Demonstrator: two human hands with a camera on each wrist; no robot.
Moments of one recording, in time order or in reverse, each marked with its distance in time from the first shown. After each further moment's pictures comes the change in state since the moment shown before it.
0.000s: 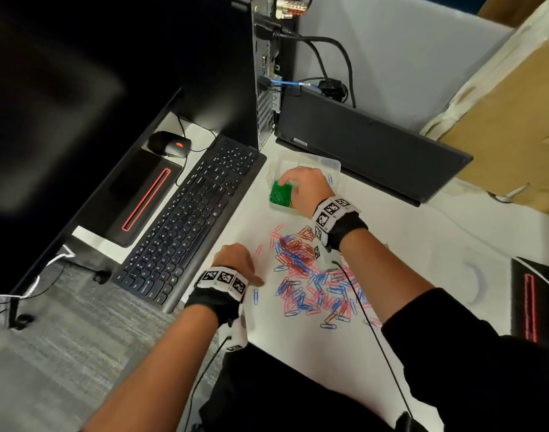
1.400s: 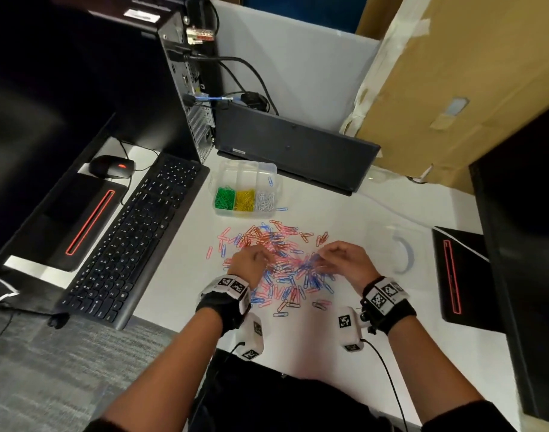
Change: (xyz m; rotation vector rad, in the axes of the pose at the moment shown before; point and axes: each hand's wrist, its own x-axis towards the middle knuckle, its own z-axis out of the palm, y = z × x) left_hand -0.027 0.098 0.070 -0.625 0.092 0.356; right_hand -0.211 0.133 -0.031 1.078 0.111 0.513
